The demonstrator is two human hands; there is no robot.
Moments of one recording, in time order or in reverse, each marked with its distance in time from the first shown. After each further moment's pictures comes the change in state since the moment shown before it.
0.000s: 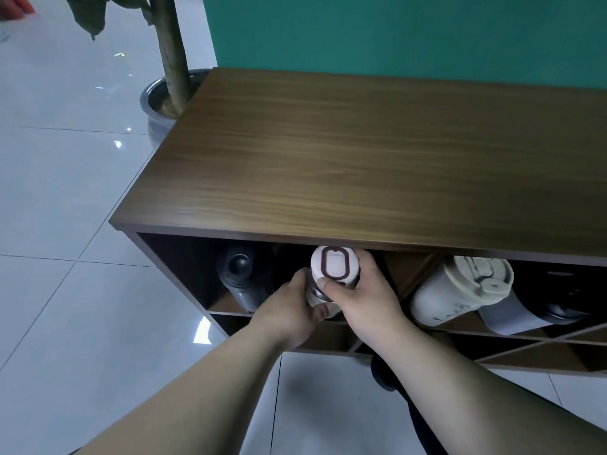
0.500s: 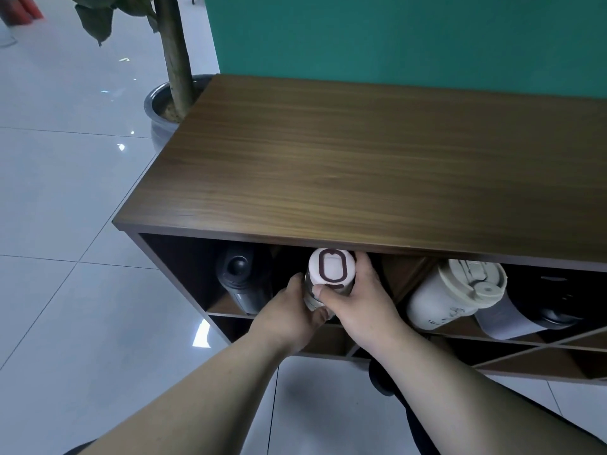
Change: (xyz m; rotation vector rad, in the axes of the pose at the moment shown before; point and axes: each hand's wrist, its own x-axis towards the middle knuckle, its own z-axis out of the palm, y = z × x) left_hand -0.009 0.006 0.006 -0.025 0.066 -0.044; right_hand -0.007 -0.003 -0.007 -0.089 -0.052 -0.076
